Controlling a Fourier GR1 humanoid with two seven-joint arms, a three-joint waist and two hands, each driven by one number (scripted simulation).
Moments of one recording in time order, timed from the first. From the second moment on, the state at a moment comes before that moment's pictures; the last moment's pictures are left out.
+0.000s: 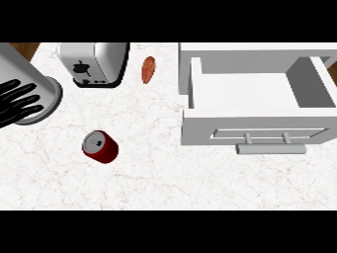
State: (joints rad) left arm -0.24 0.78 0.02 -1.43 1.20 -0.85 0.40; right arm 0.40 -0.15 -0.43 -2.11 -0.34 0.25 0.04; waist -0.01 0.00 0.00
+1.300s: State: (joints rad) left arm -0.31 0.38 0.08 -1.14 0.45 -0.89 0.11; right arm 0.44 -0.11 -0.60 -2.14 -0.44 0.43 0.08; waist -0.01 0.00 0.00
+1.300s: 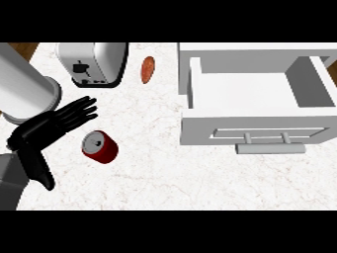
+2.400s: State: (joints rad) left arm -0.48 0.36 0.06 -0.53 -0.05 -0.77 -0.43; right arm 0.42 -0.06 -0.66 -2.18 -0.47 0.49 0.14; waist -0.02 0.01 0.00
